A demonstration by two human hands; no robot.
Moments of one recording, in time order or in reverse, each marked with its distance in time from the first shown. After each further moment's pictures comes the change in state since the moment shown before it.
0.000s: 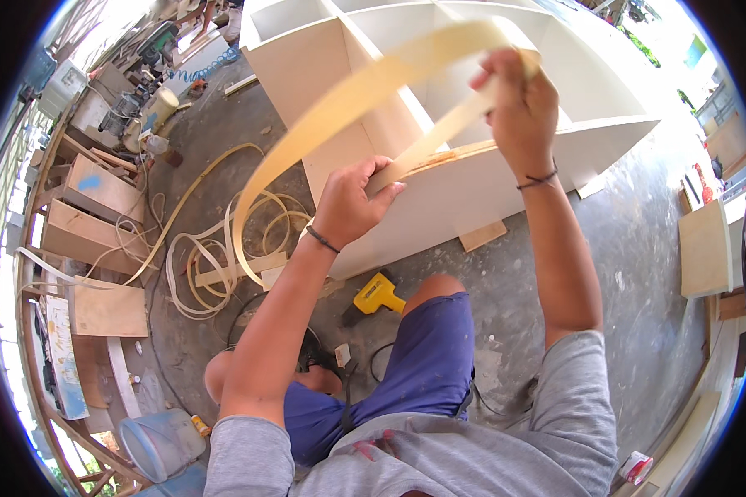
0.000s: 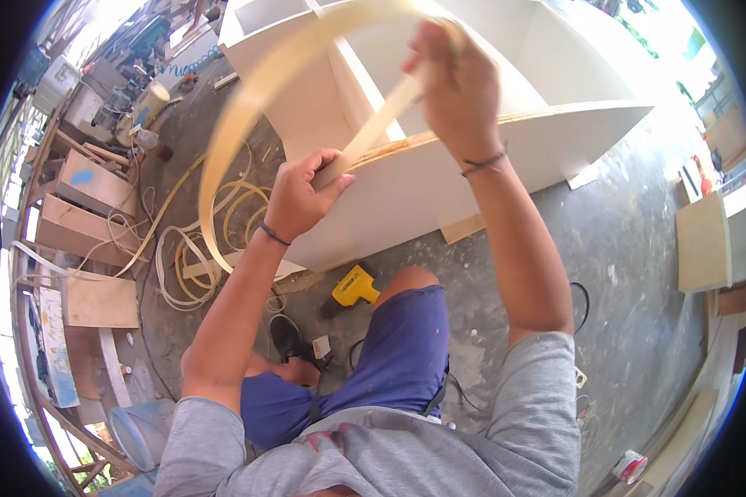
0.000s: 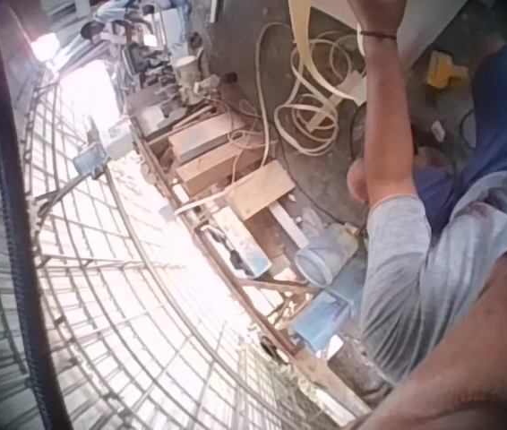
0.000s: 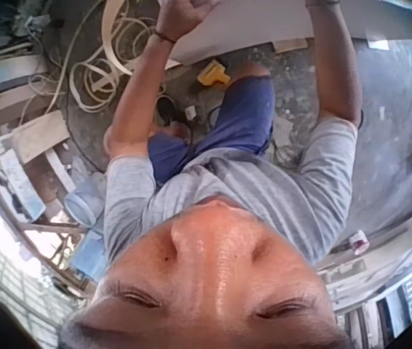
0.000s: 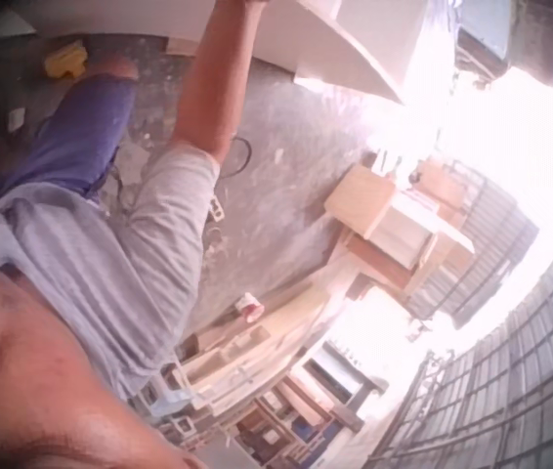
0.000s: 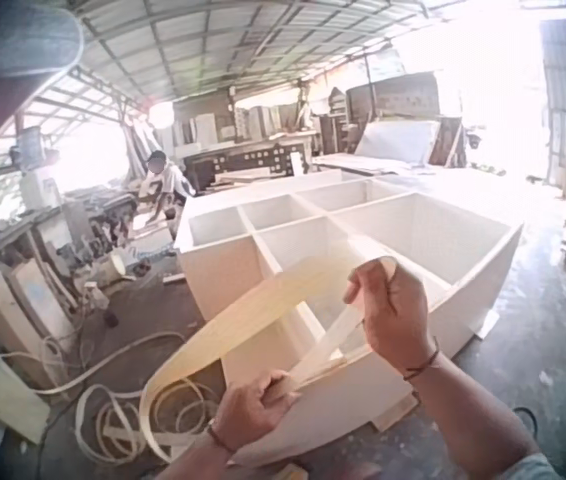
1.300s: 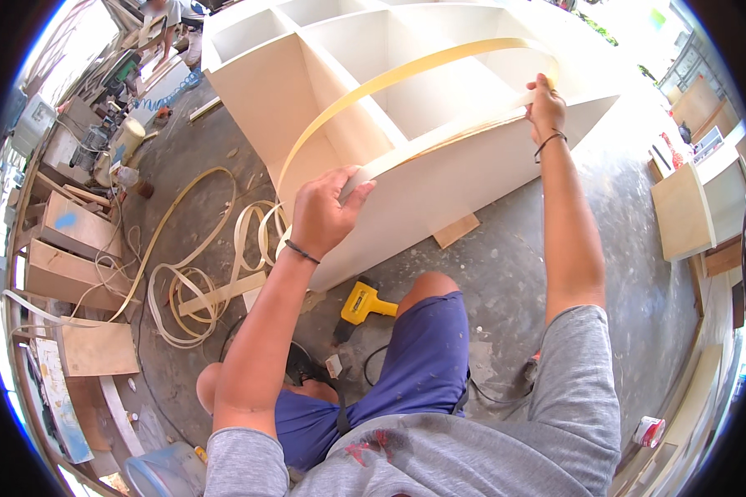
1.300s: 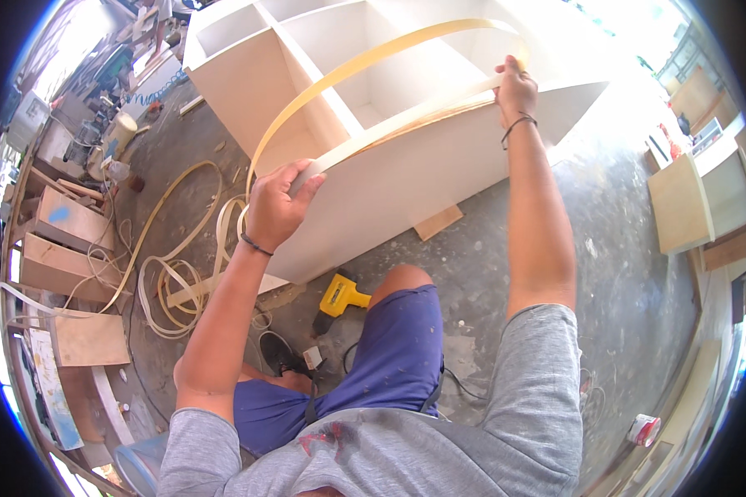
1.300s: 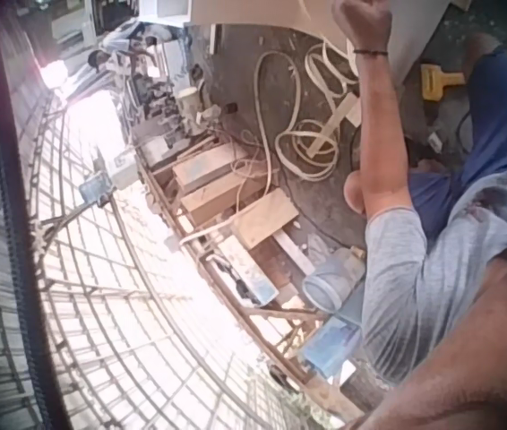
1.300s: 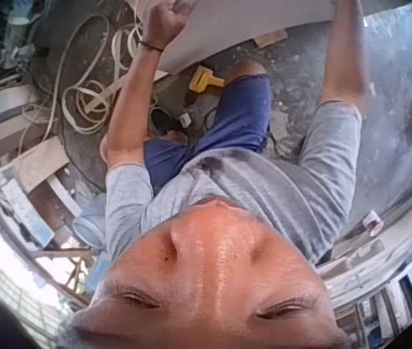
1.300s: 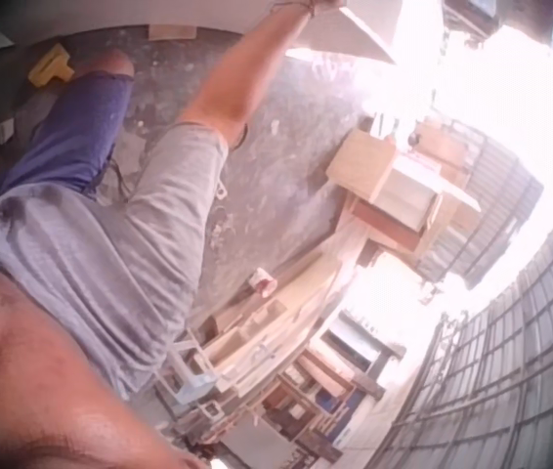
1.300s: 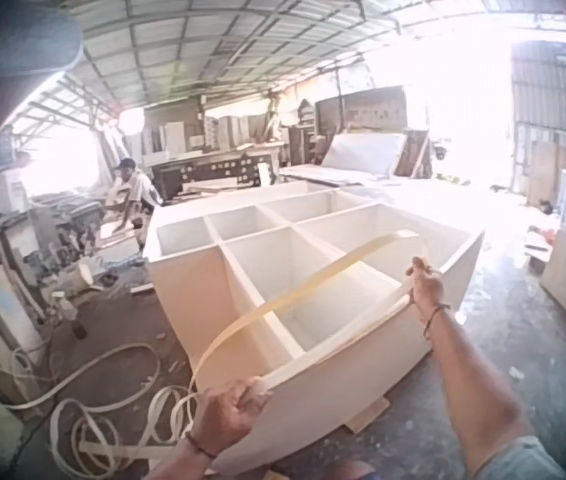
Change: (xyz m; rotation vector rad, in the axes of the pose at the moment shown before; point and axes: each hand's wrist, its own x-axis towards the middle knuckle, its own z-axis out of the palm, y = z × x) left_hand -0.004 -0.003 0.007 0.107 0.030 0.088; right_hand 0.049 0.129 -0.140 -0.117 0.433 0.550
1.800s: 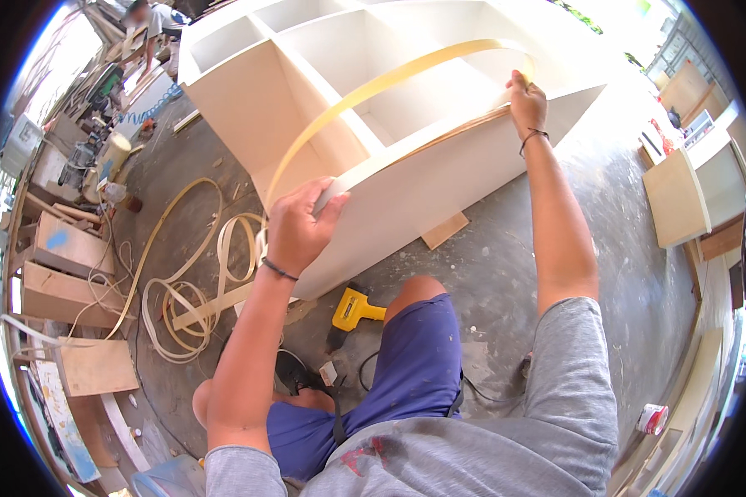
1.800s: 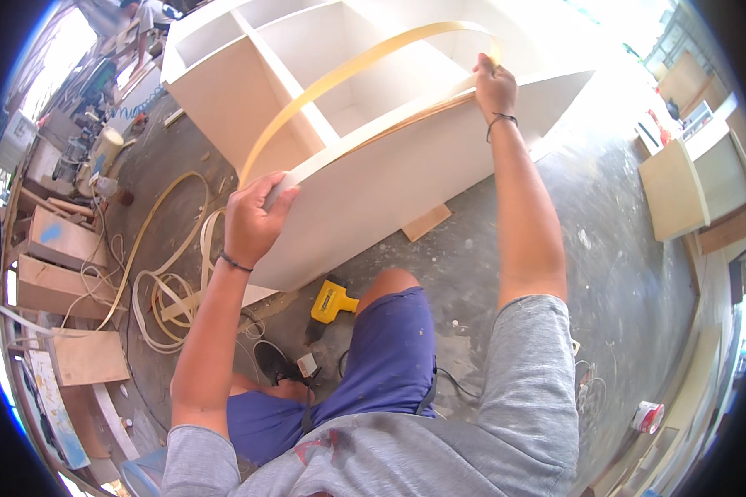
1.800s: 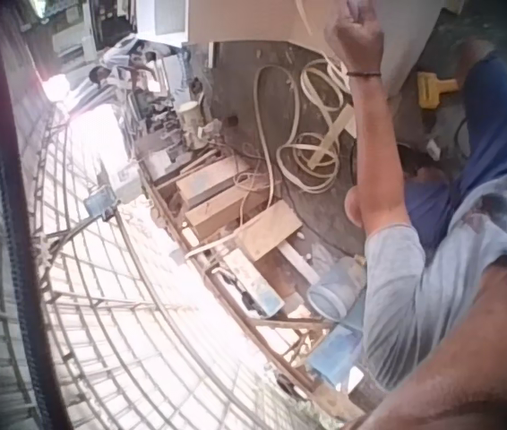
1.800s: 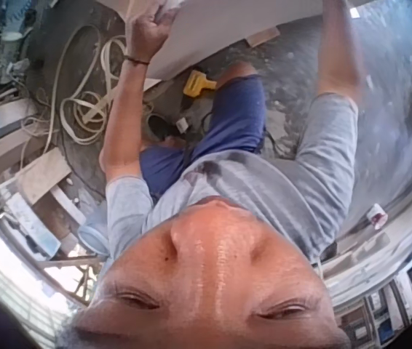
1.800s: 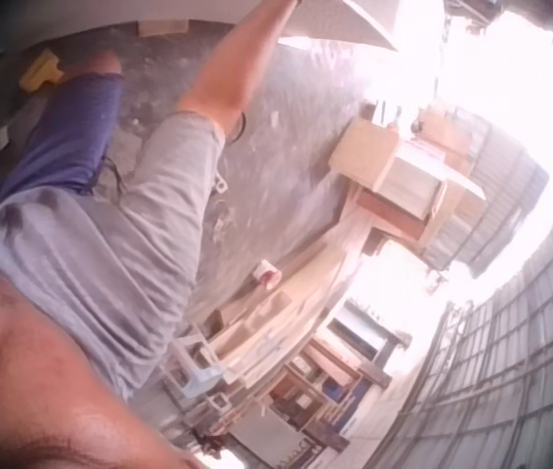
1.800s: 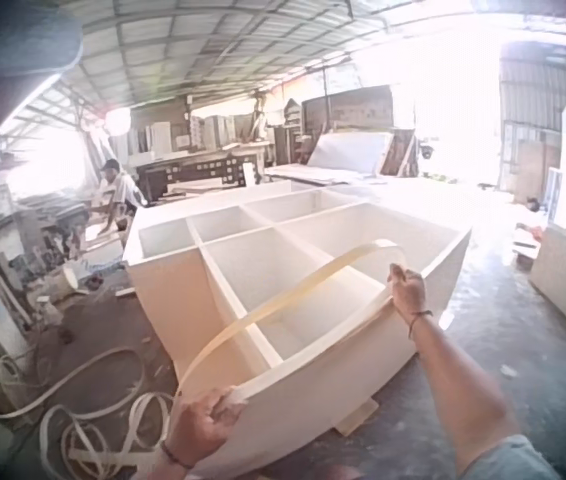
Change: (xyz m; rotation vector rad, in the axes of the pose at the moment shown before) left_hand 0.002 -0.002 0.000 -0.002 0.009 0.002; right_hand 0.026 0.033 -0.005 -0.356 0.029 -0.254
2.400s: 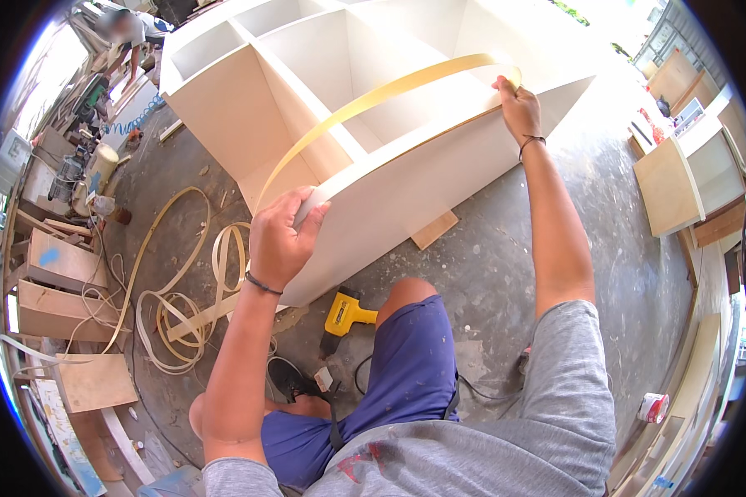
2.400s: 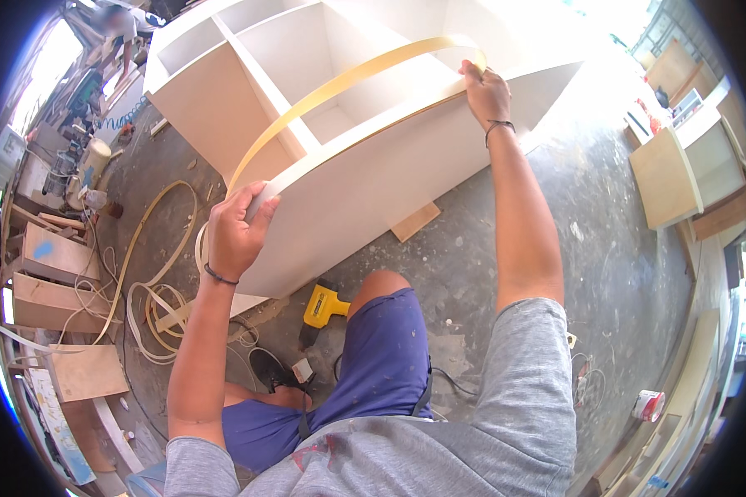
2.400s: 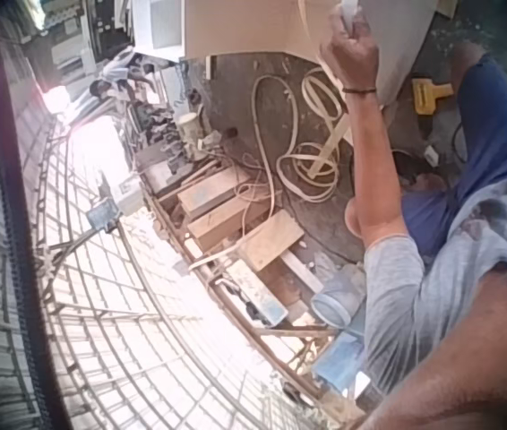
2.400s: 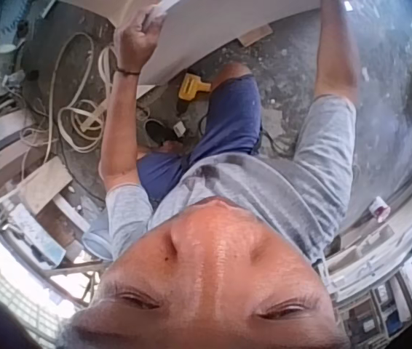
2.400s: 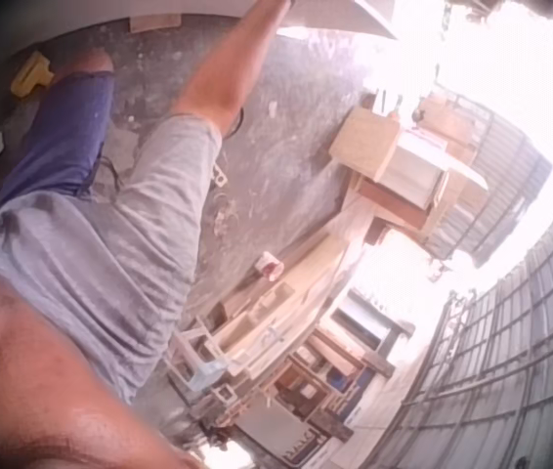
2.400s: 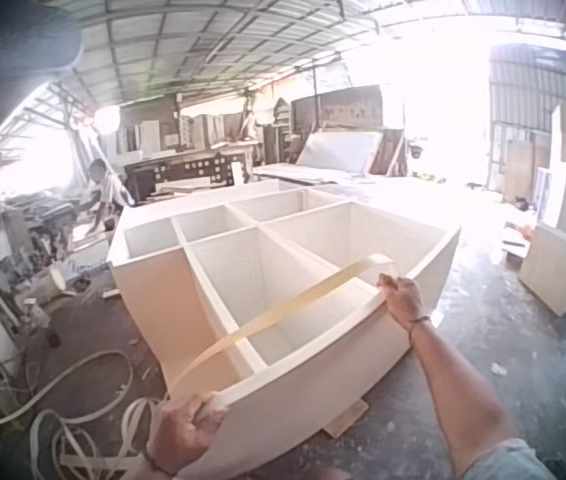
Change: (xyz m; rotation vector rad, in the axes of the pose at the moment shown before) left_hand 0.003 0.003 -0.002 0.011 -0.027 0.004; right_hand 0.002 0.018 -0.018 -0.155 -0.095 -0.153
